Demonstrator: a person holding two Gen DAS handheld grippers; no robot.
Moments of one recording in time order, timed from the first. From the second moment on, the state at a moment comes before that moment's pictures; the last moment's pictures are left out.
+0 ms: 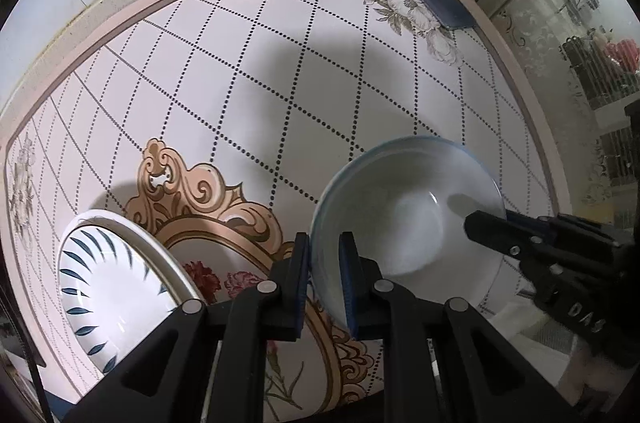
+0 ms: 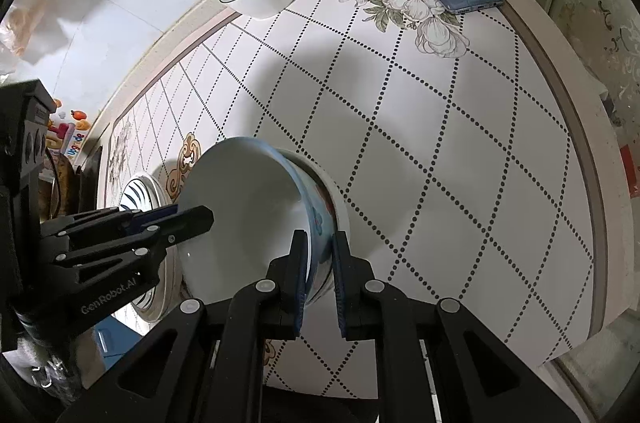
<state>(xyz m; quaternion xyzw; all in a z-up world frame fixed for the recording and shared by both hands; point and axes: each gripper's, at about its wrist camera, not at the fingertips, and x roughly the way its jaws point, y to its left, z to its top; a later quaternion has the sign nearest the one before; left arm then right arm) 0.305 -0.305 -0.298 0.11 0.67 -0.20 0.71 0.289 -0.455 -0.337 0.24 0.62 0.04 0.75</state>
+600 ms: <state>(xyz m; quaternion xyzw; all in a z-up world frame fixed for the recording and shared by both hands) 0.493 -0.278 -0.262 -0.03 0.63 -0.16 0.76 0.444 -0.529 -0.272 0.32 0.55 0.05 0.77</state>
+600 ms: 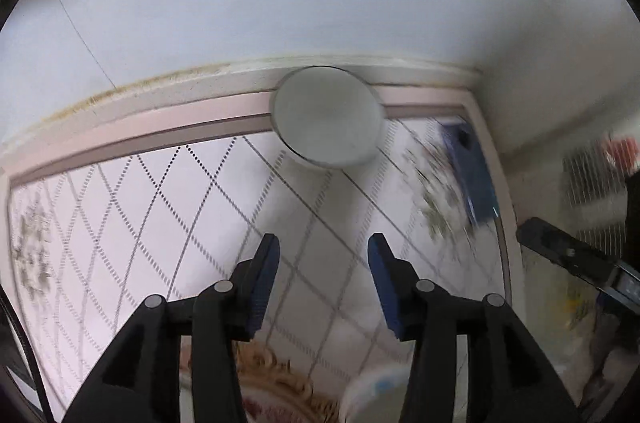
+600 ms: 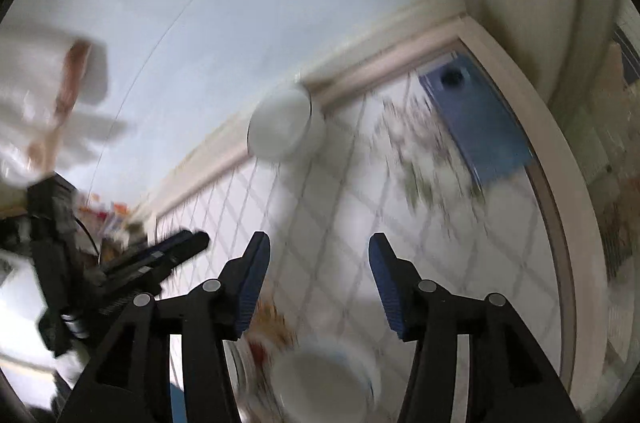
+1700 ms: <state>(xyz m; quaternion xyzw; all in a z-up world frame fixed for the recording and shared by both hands) 0.561 -0.302 -0.307 0.00 0.64 -0.14 0.76 0.598 -0.479 -0.379 0.30 0.60 0.04 0.74</state>
